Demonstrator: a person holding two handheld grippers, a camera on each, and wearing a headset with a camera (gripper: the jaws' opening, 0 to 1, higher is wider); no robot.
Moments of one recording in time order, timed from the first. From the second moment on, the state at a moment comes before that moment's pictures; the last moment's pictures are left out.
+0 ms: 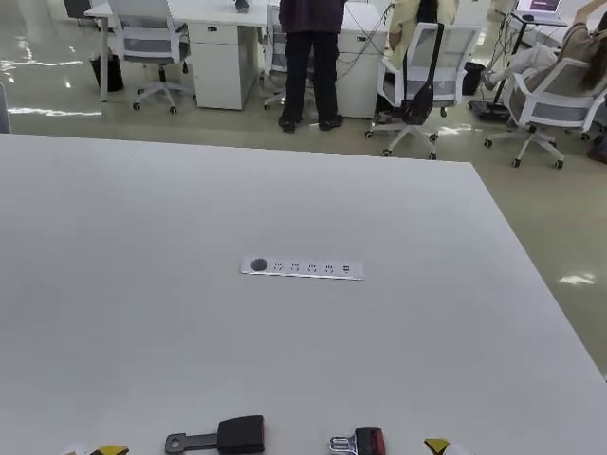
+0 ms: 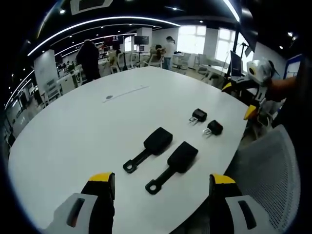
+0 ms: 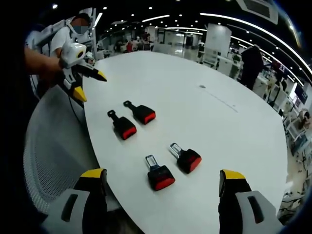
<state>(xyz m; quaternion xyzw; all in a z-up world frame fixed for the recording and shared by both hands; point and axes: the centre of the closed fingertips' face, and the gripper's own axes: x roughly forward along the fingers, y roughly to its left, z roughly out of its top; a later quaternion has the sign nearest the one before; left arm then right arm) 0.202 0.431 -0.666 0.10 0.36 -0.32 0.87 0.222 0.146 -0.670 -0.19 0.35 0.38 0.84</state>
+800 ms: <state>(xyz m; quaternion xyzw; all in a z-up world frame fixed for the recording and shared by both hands) 0.202 0.442 -0.674 0.11 0.37 -0.32 0.87 0.213 0.148 -0.678 -0.19 0.35 0.39 0.83</state>
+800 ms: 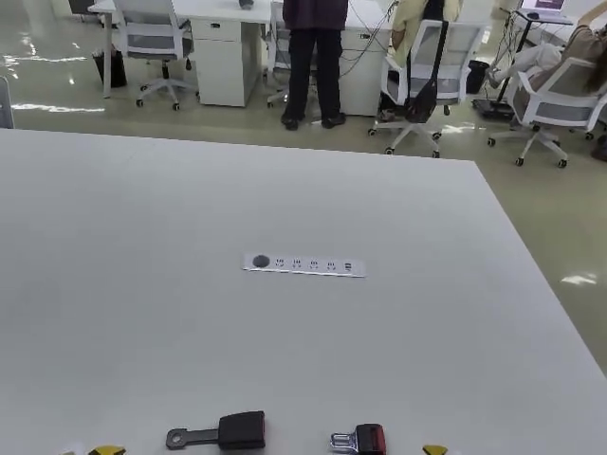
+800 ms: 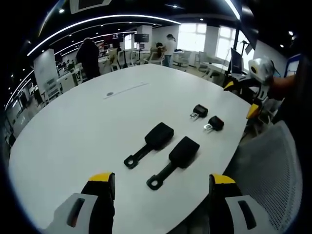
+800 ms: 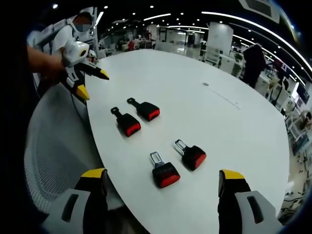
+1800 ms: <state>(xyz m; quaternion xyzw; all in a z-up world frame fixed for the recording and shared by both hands) 0.192 0.435 -0.675 0.10 0.38 -0.32 0.86 0.214 0.143 -0.675 -0.19 0.36 0.39 0.83</state>
